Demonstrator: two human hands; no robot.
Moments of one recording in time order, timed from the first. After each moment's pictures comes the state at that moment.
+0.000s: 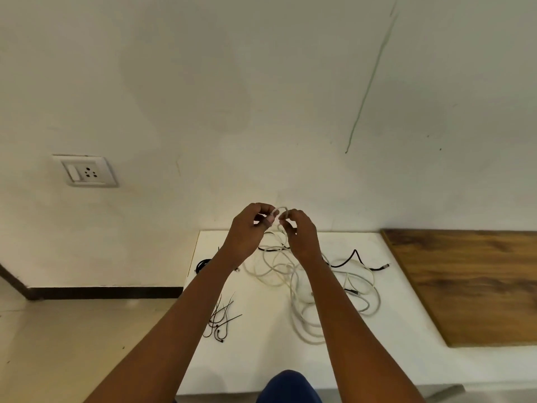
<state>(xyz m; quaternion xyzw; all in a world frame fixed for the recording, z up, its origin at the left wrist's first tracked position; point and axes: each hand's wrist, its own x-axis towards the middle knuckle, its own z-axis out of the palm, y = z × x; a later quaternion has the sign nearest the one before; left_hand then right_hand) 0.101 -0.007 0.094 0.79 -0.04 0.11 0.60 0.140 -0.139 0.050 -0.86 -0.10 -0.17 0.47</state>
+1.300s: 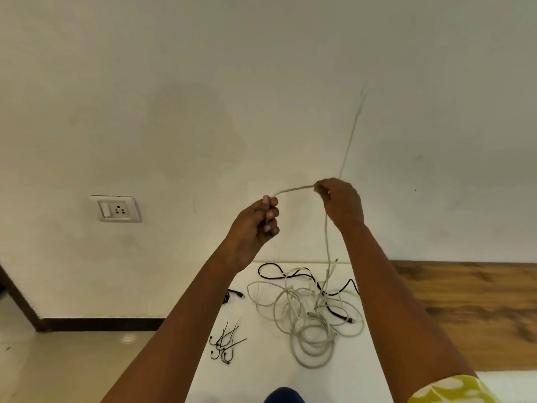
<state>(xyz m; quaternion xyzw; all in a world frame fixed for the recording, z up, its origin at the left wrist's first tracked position) 0.054 -0.002 0.204 0.50 -0.12 -0.06 0.85 0.142 -0.197 0.218 -0.90 -0.13 -0.35 0.22</state>
